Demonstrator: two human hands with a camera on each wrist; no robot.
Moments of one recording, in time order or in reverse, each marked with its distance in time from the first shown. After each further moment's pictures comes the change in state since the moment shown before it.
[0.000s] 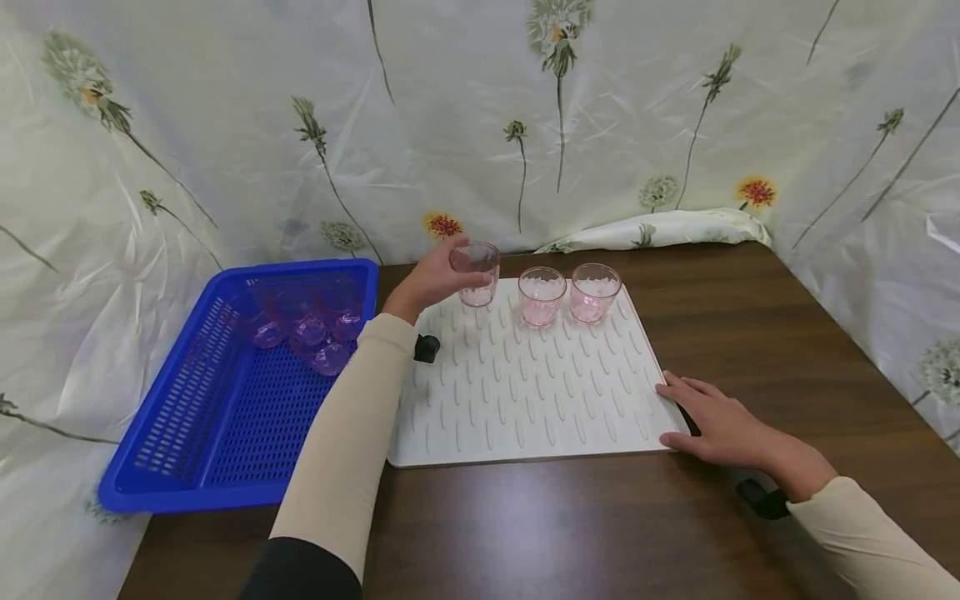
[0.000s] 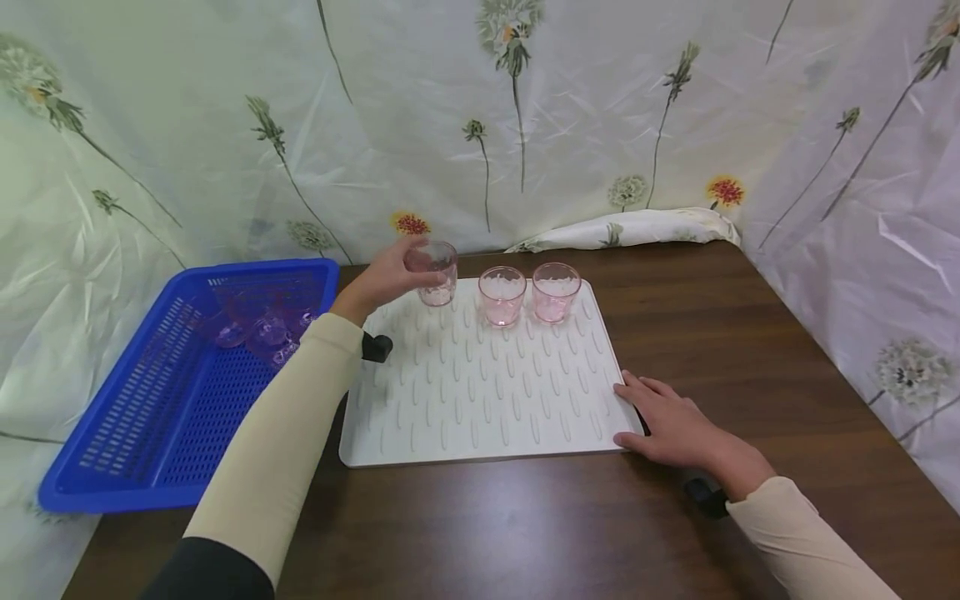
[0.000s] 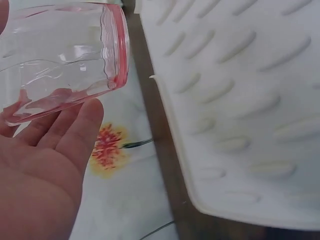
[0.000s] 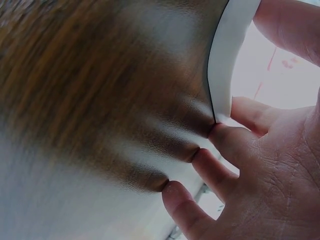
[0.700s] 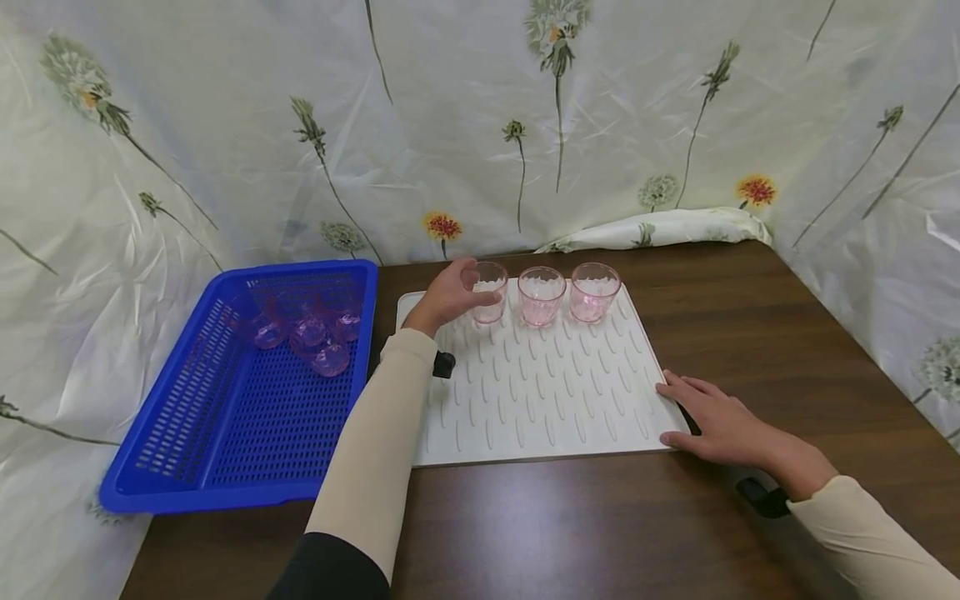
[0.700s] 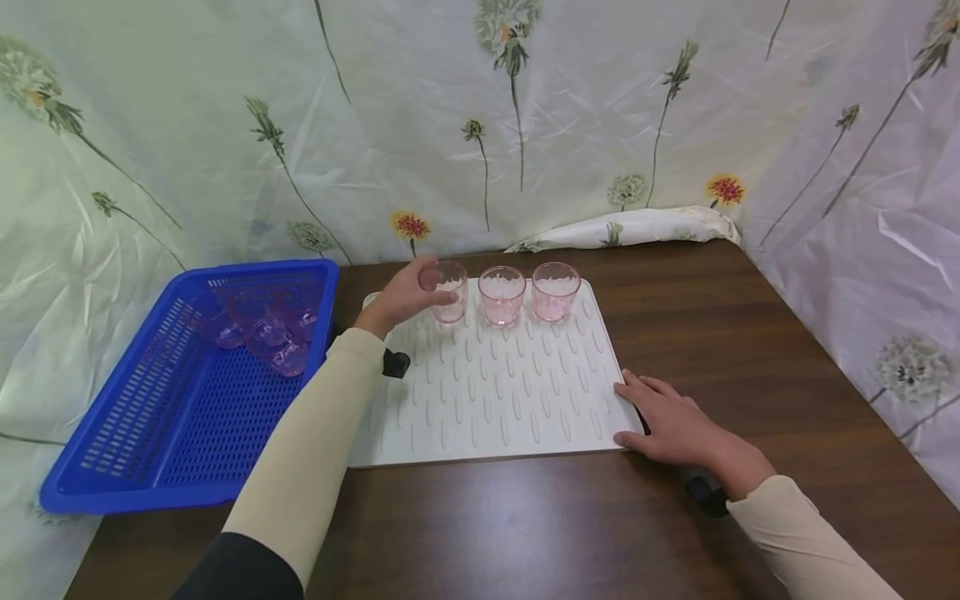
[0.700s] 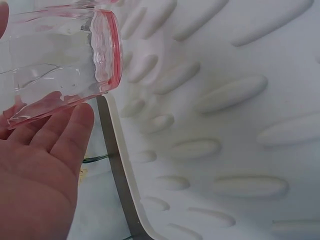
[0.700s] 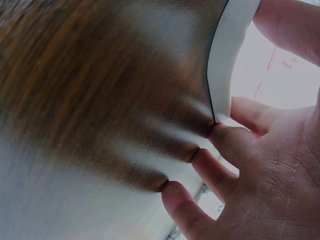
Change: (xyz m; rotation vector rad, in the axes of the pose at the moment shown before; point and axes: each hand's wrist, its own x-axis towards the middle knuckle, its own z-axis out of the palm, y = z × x) left_hand 0.009 -0.021 0.032 -0.073 0.015 -0.081; right_hand 0.001 0.004 0.003 -0.010 0.010 -0.015
